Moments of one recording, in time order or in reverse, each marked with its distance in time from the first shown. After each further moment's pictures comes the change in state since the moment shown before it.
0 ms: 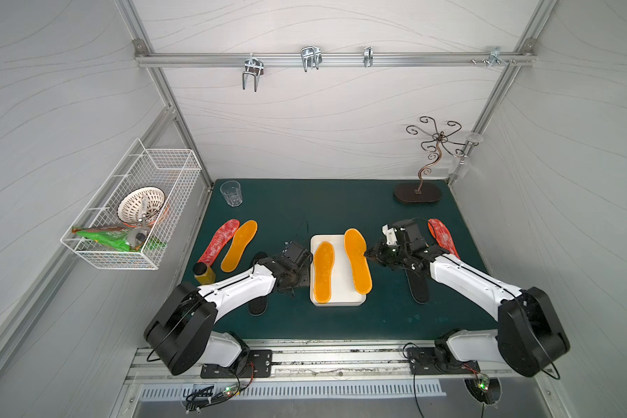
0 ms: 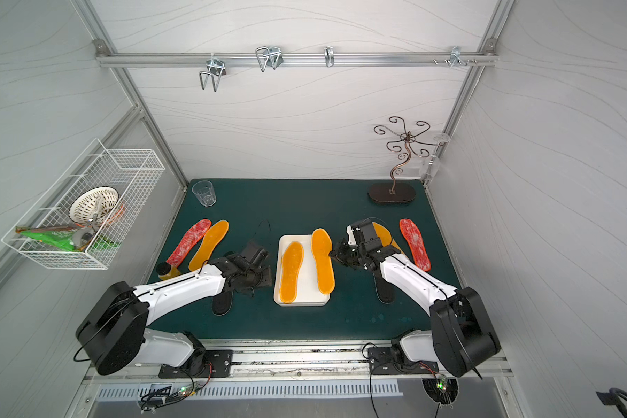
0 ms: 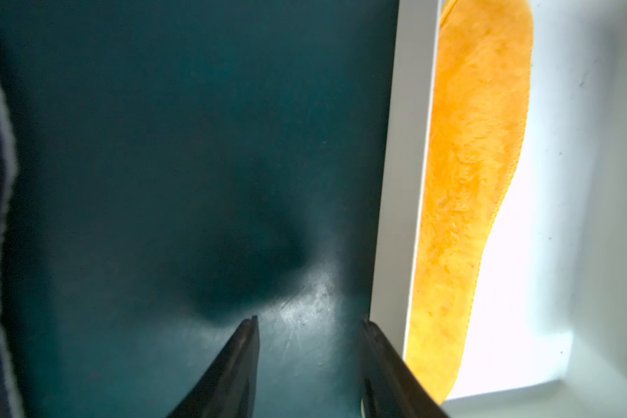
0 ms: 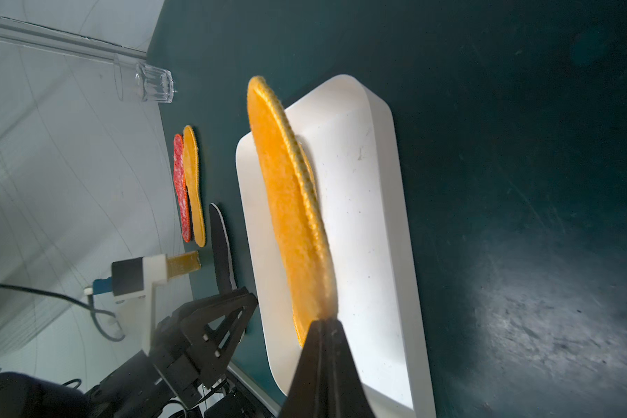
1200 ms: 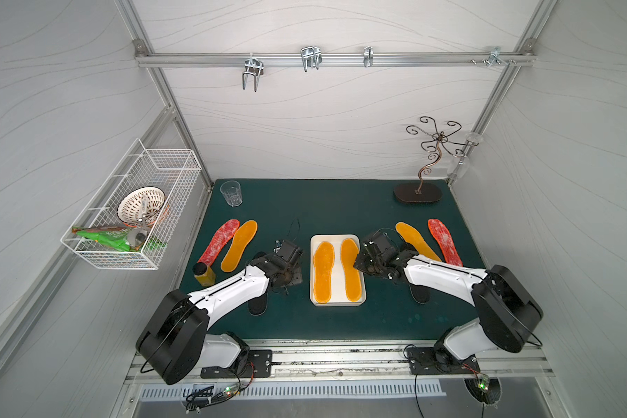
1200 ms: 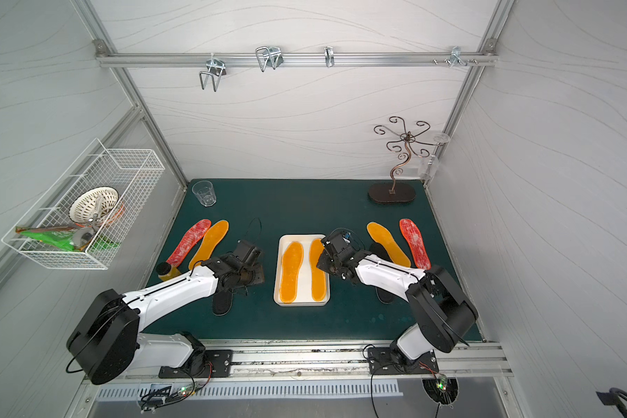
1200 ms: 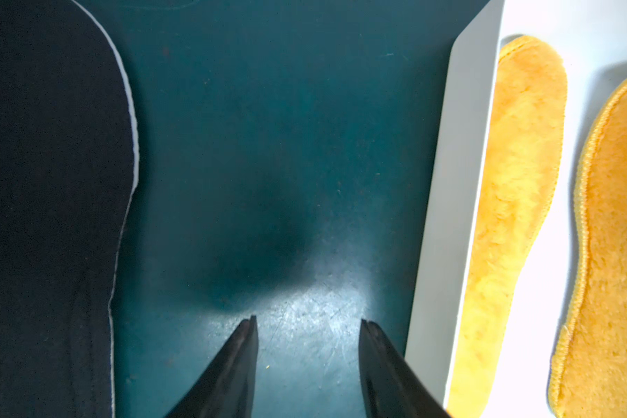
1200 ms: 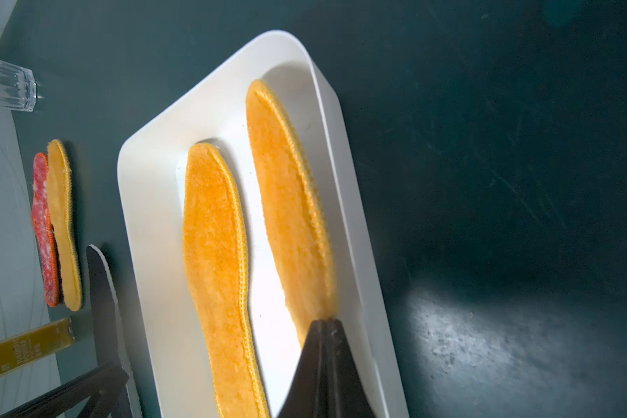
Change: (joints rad) left arm 0.051 -0.031 -0.019 -0.026 -0.046 0.010; right arm 0.239 0.163 0.027 0.021 0.425 0.101
